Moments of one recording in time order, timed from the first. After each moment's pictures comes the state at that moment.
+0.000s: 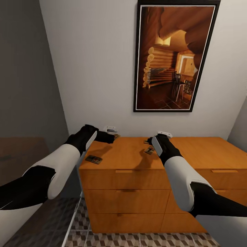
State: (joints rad) left arm -1.30 -0.10 -0.17 -0.37 -0.03 0.67 -0.47; right arm -1.16 0.17 -0.23 -0.51 -0.03 0.55 -0.43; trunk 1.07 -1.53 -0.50
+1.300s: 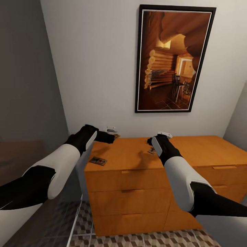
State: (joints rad) left arm -1.30 -0.10 -0.17 -0.37 -0.04 0.67 -0.47; right arm -1.16 0.17 -0.23 -0.50 -0.03 0.55 -0.43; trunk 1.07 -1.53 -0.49
